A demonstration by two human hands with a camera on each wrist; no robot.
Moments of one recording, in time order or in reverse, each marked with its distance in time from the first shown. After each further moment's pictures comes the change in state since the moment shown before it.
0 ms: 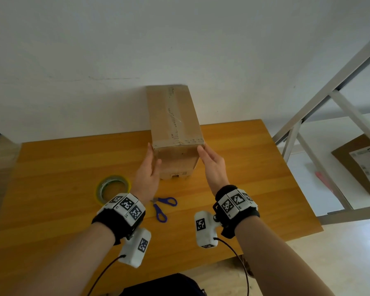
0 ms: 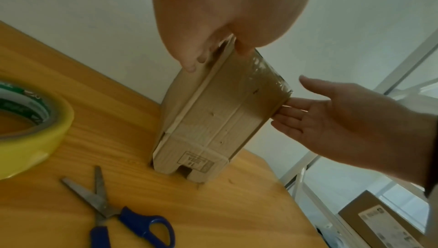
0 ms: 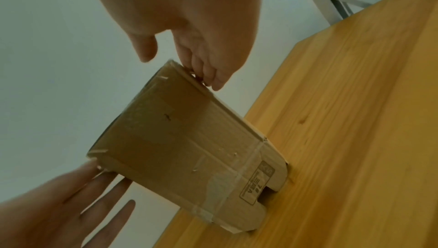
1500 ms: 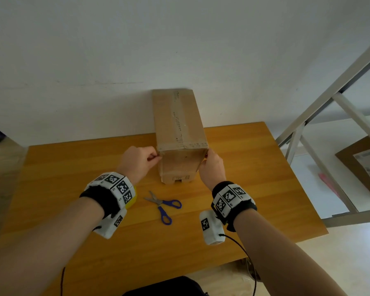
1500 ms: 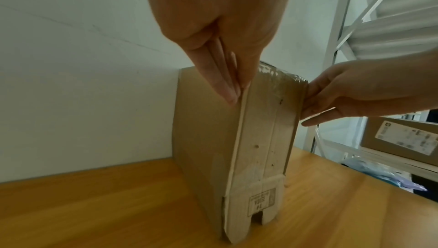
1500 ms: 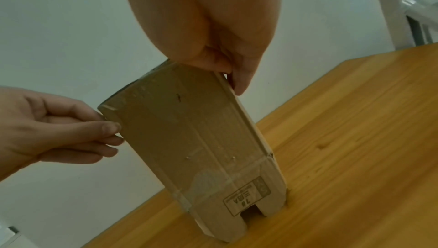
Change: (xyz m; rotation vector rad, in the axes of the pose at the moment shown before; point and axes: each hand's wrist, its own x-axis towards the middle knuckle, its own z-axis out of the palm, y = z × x) left_hand 0.039 0.008 -0.055 0.613 -0.029 0.250; right_hand 0.013 -0.003 0.016 -0.752 0.077 0.008
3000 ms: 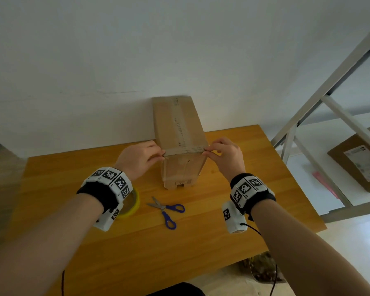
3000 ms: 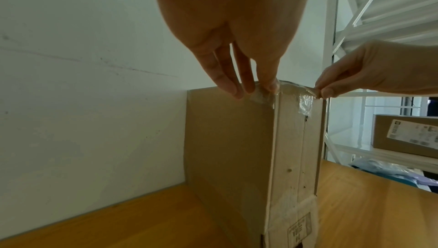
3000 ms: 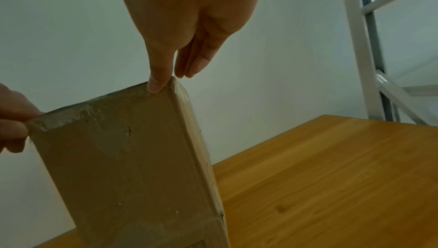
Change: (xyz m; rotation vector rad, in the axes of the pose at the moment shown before) left_hand 0.012 -0.008 -0.028 0.085 -0.001 0.395; right_hand 0.016 0.012 -0.035 -0.123 0.291 -0.531
